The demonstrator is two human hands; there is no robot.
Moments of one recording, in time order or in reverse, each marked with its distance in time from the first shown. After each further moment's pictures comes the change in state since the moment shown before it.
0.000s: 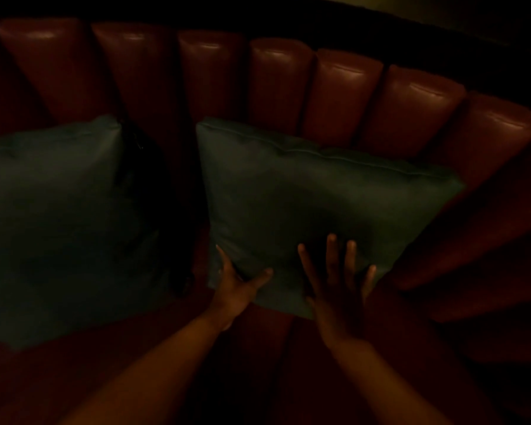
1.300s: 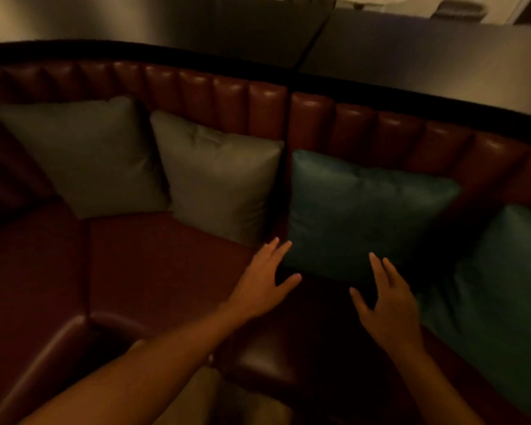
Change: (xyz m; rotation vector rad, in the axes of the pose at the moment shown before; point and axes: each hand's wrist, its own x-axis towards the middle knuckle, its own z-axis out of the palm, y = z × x) left_hand -0.321 0.092 -0.376 0.831 0.497 0.324; right_hand -0.033 -0.306 -0.215 0.691 -0.279 -0.322
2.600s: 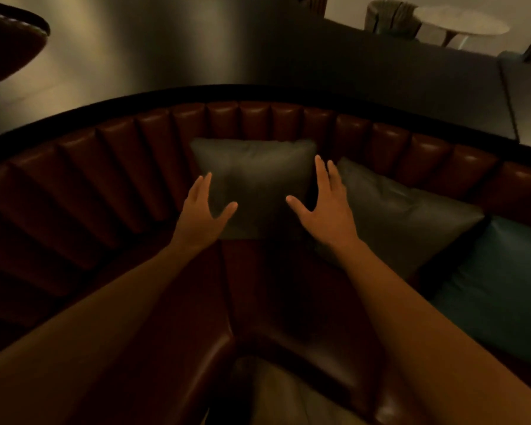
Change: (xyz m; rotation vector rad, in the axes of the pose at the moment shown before) left_hand -0.046 -0.329 -0.534 0.079 0.402 -0.381; right_hand 0.132 -0.635 0.122 0.265 -0.144 -0.286
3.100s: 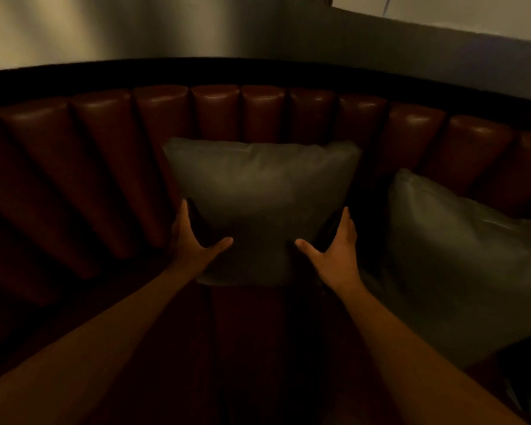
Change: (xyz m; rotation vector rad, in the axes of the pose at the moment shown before) left_hand 0.153 -0.171 0.157 -0.240 0.037 -0.142; right_hand 0.115 0.137 0.218 0.321 0.082 0.299
